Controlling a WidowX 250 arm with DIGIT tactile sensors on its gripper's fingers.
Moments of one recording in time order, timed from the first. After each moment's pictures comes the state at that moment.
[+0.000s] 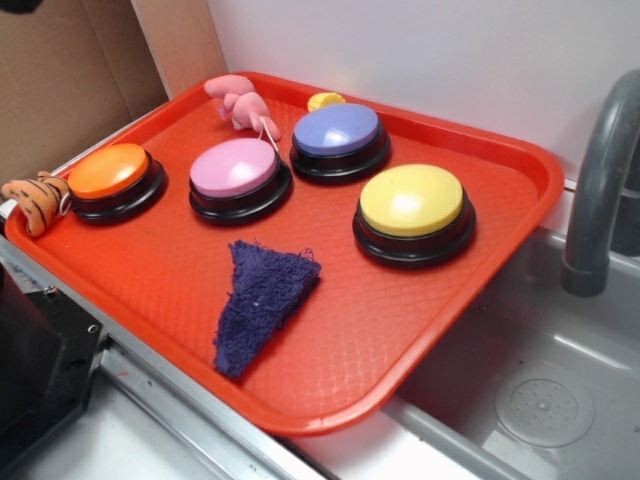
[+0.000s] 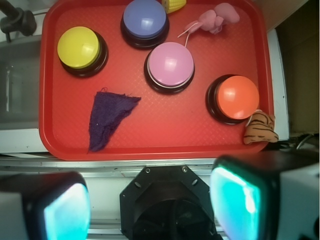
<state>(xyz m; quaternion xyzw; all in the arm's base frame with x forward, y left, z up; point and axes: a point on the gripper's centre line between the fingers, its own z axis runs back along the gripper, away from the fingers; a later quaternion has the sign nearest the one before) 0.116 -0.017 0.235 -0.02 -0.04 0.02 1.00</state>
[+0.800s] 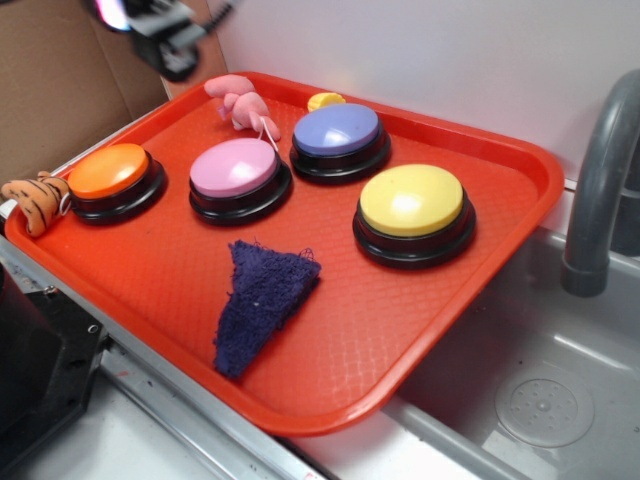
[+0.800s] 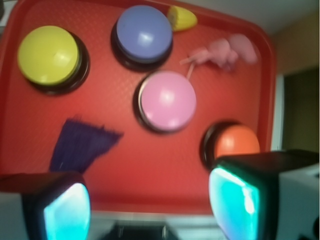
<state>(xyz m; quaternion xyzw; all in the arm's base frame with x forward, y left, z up) 0.204 -0.022 0.161 0.08 -0.03 -0.07 0.99</state>
